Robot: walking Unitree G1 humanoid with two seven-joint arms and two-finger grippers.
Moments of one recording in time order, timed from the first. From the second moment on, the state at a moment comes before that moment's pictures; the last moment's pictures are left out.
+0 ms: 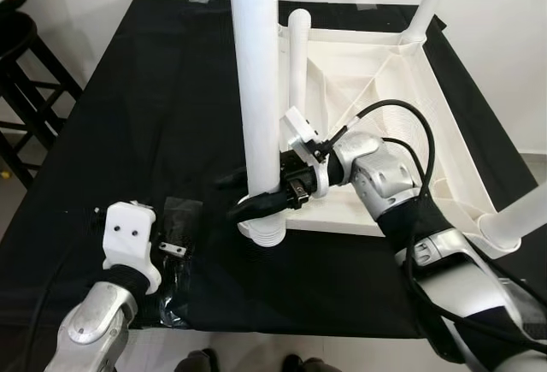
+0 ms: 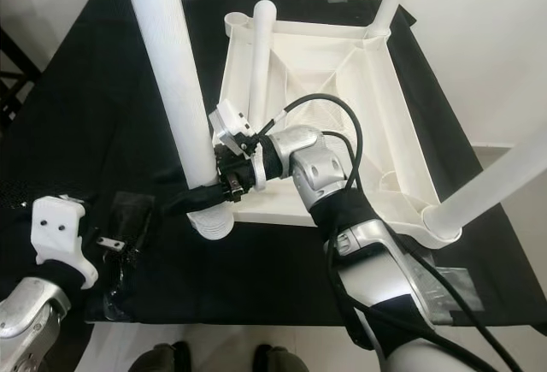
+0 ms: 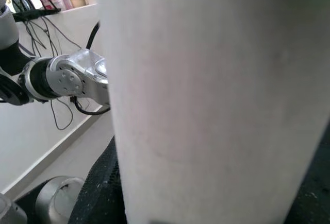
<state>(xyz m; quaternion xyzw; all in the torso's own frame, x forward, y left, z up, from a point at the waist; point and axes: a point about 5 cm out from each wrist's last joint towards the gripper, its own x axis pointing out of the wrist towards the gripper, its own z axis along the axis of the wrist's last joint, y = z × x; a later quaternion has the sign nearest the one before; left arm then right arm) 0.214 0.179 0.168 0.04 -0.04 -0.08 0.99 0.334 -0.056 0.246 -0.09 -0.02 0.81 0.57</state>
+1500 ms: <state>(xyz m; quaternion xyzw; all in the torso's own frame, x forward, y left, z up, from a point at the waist) 0.190 0.160 0.169 0.04 -0.06 -0.13 0.99 0.339 -0.031 0.264 -0.16 -0.05 0.83 0.54</state>
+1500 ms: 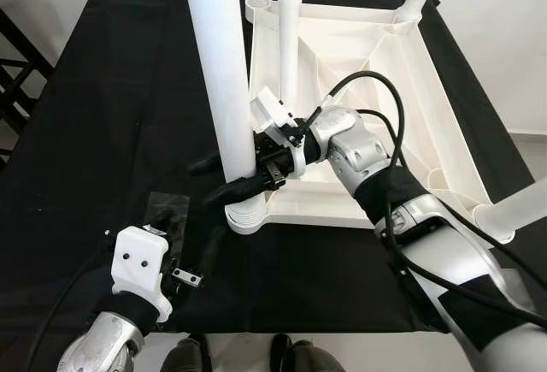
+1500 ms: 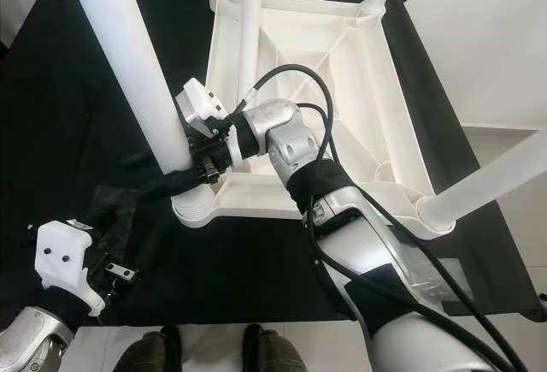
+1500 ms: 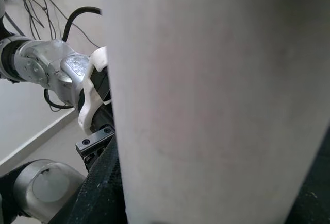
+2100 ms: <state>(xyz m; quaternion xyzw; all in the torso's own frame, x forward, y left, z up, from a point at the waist) 0.197 0.160 0.169 0.04 -0.06 -0.13 0.99 0.329 -0.055 0.255 -0.11 -0.10 0.82 0.56</state>
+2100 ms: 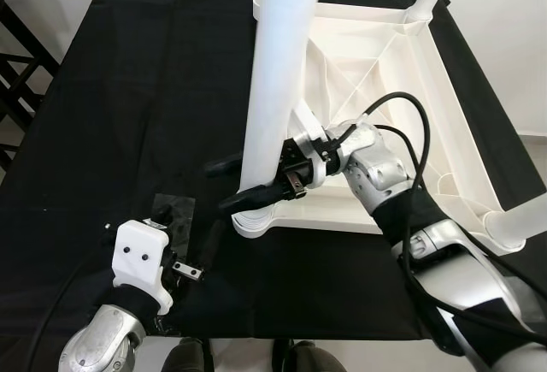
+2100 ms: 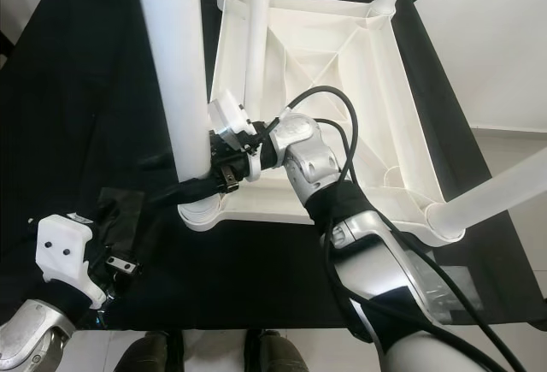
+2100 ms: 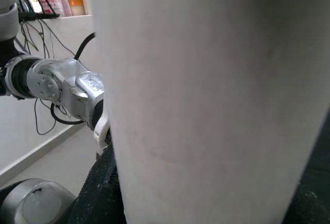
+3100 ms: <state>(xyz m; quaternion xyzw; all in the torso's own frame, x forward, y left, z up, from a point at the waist) 0.197 0.161 0.167 0.04 -0.06 -0.14 0.99 0.334 -0.068 0.259 -0.14 -0.04 0.82 0.56</state>
